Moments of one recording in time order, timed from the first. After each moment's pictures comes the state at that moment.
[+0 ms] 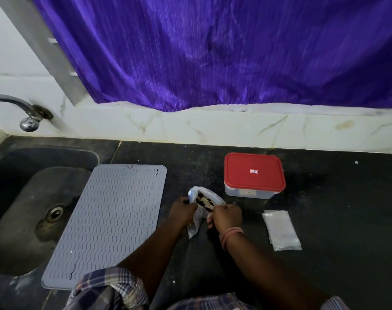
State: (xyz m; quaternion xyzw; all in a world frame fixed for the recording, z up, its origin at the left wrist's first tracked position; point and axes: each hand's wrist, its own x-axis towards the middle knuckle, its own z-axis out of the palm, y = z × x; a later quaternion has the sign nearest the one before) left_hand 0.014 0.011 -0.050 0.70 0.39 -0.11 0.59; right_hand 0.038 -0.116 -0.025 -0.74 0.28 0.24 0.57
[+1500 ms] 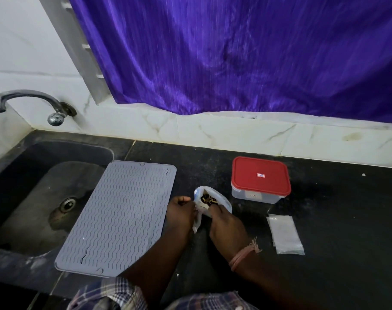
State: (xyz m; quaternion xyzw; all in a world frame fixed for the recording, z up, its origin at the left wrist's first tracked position) left_hand -0.022 -0.006 -0.014 0.58 0.49 0.10 0.64; right_hand -0.010 -0.143 -0.006 -0.92 -0.30 0.04 0.25
